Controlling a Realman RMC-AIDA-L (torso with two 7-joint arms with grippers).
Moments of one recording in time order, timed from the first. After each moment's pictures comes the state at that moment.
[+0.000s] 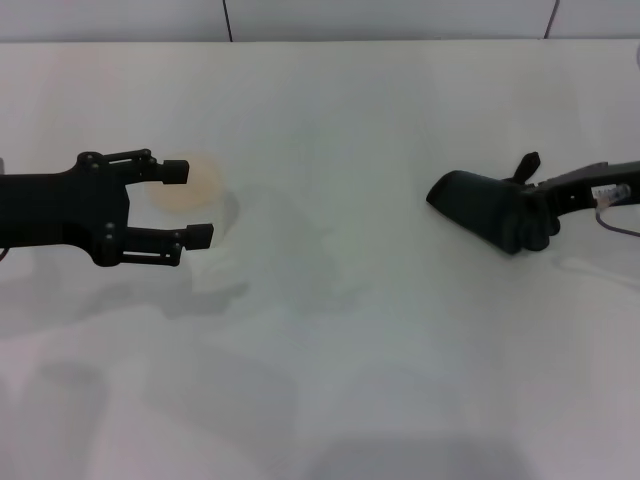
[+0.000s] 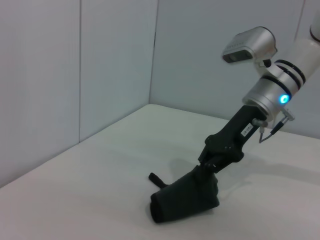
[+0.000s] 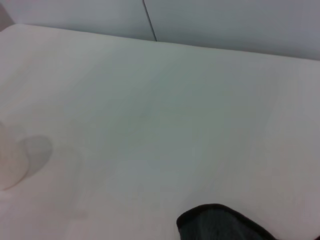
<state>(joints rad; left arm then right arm) -0.85 -2.05 2.85 -0.81 -0.23 1.98 -1.09 0.37 2.00 -1.37 -1.24 -2.18 -1.10 2.48</state>
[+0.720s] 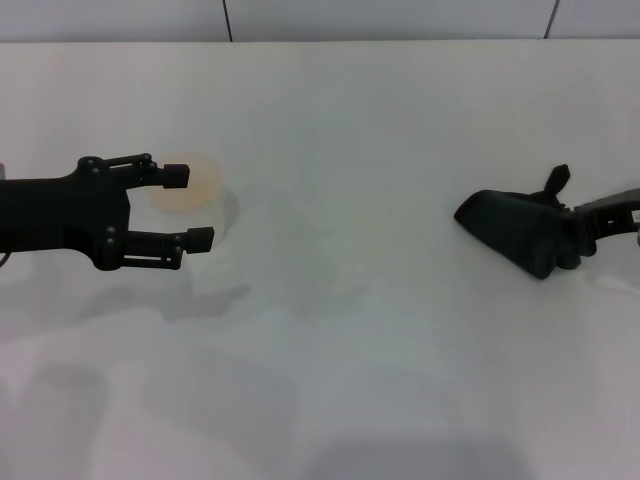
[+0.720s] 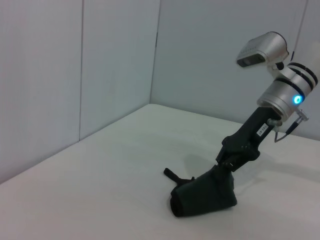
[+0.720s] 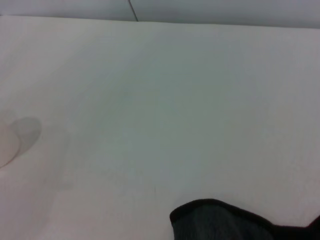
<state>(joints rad) -0.84 -2.06 2.85 -0.81 -0.23 1.98 -1.09 0.31 2.00 -1.29 -1.27 -2.18 -1.19 2.45</state>
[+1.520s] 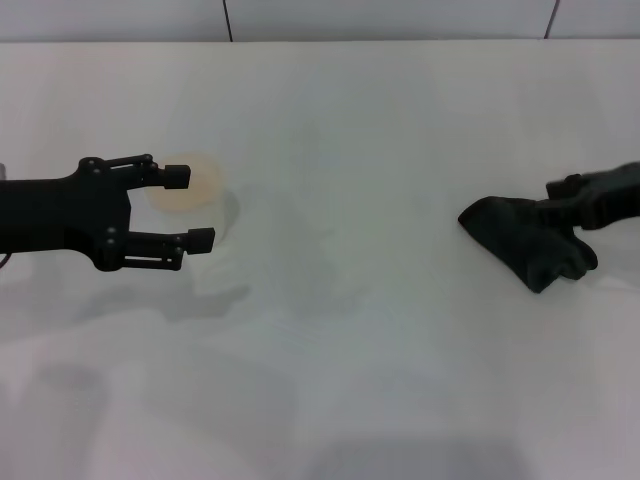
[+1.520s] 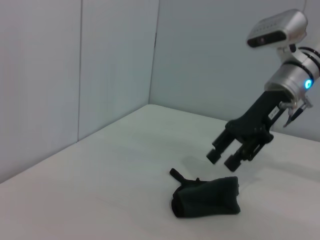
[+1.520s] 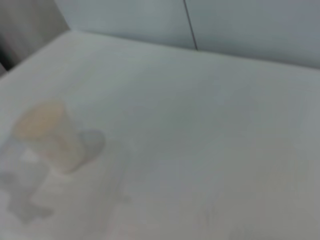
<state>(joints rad) -0.84 -2.06 2.85 -0.81 -0.23 1.99 -1.09 0.30 2.01 -1.21 -1.36 -2.09 -1.33 2.31</state>
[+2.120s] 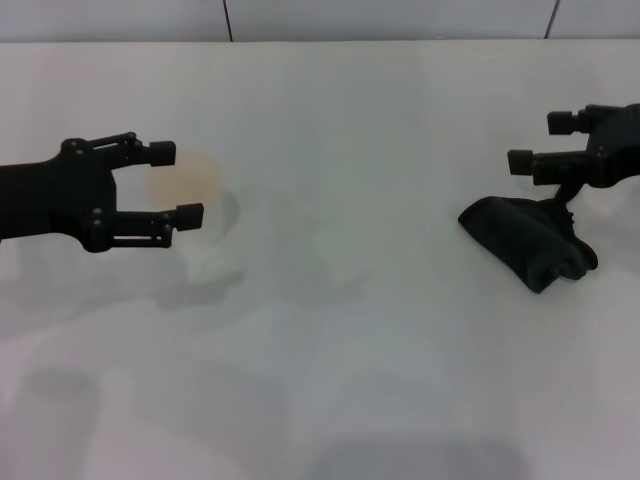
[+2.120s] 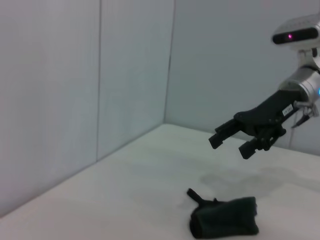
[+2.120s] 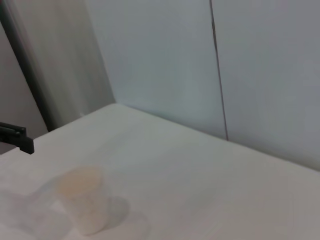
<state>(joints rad) -0.82 -2.05 2.85 -0.81 -0.31 1.99 -1.10 0.27 2.01 -1.13 -1.32 -1.85 -1.32 1.99</state>
